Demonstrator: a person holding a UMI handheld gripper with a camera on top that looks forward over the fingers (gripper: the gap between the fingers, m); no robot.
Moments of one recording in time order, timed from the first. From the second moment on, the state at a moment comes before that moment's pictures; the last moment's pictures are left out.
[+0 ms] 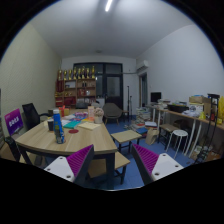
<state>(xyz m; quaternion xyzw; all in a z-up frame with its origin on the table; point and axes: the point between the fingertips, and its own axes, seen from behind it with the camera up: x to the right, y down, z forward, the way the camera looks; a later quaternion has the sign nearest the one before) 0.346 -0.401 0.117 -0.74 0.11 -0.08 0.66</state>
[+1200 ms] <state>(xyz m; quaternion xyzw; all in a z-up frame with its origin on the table) 0.084 0.004 0.072 -0.74 0.06 -0.02 0.67</state>
